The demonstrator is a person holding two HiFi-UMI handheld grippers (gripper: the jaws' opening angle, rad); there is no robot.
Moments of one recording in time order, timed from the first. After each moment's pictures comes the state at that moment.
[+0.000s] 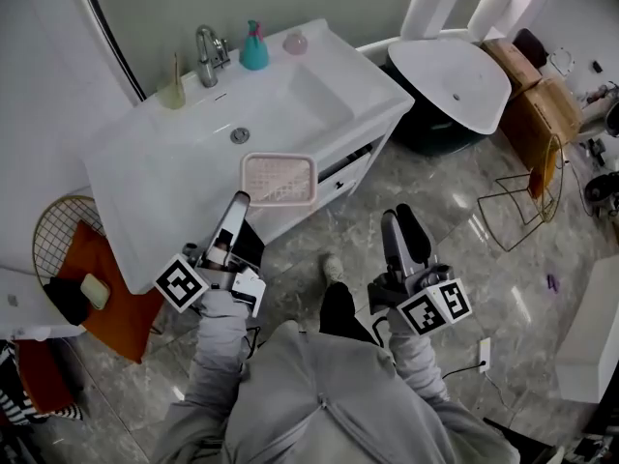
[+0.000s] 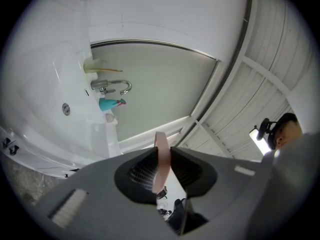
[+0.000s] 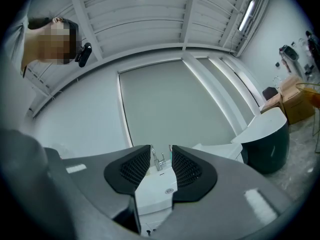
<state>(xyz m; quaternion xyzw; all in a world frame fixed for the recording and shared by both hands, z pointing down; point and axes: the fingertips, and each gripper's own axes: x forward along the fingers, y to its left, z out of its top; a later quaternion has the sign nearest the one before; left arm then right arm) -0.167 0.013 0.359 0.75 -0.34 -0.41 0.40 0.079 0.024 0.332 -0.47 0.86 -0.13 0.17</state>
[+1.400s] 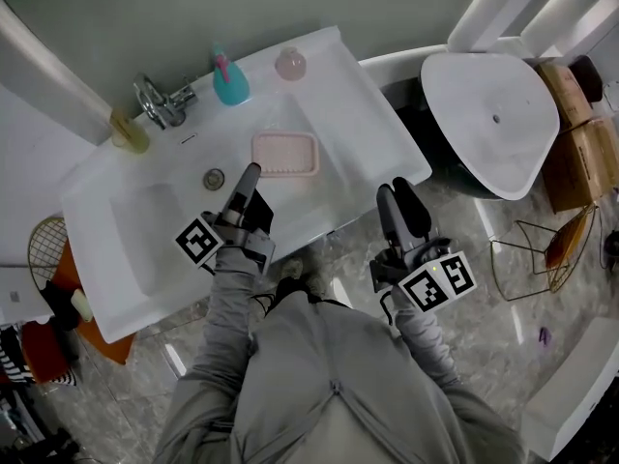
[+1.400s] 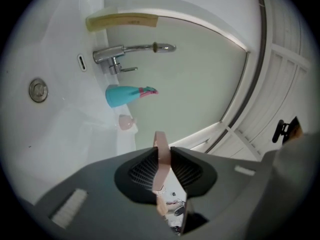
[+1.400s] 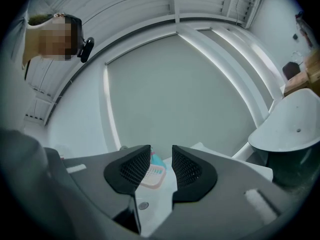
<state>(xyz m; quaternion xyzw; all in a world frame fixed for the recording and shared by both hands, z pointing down) -0.116 -0.327 0.450 0.67 -0.44 -0.40 0.43 0.117 -0.329 0.363 -0.38 0.90 -0.18 0.11</state>
